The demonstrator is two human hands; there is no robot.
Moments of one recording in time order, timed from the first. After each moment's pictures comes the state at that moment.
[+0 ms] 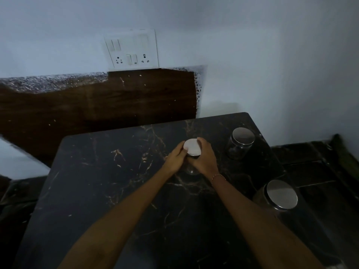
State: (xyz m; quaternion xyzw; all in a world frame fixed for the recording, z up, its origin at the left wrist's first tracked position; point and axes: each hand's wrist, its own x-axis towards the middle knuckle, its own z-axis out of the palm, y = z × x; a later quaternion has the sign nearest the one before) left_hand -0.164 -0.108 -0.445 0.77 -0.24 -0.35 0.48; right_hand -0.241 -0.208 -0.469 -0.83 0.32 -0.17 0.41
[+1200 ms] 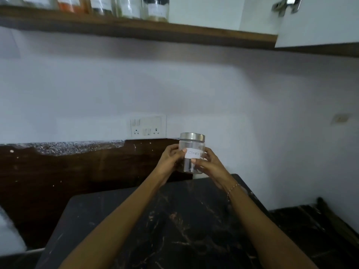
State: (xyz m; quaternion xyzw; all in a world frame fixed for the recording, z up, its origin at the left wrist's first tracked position) left_hand -0.123 -0.057 -0.256 0.59 -0.32 -0.29 0.68; right_hand -0.236 -0.180 -0.260 -0.70 0.17 -0.22 0.66
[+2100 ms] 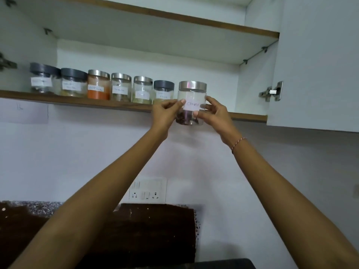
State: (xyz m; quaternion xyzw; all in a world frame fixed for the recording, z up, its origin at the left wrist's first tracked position) left_hand -0.085 -0.101 0.036 0.49 -0.38 0.07 0.78; right_hand -0.184 -0.224 0.040 -0.77 -0.05 -0.44 0.46
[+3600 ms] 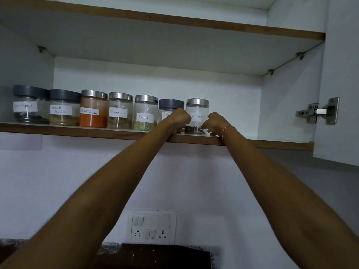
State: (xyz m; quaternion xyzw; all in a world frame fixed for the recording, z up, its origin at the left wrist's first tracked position) left_hand 0.043 -0.187 0.132 0.75 -0.38 0.02 0.53; right_hand -0.028 -0.296 0.130 -0.87 0.20 -0.33 0.30
